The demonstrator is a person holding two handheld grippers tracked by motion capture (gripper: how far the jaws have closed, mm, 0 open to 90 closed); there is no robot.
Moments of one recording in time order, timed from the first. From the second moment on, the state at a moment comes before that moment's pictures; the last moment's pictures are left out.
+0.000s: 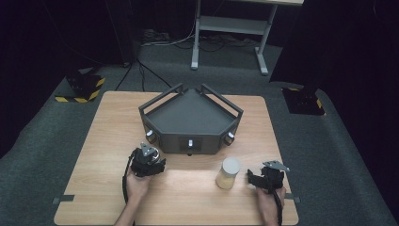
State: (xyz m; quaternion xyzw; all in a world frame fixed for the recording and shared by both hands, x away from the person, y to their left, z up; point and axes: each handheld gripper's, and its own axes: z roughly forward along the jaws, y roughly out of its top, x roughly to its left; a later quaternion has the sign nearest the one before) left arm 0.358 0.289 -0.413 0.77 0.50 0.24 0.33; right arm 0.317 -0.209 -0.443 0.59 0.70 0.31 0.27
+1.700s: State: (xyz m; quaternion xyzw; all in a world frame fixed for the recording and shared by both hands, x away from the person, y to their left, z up) left arm 0.374 0.321 -0.291 0.79 0.43 0.21 0.38; right arm 0.316 -0.209 -0.443 0.58 0.70 0.31 0.27
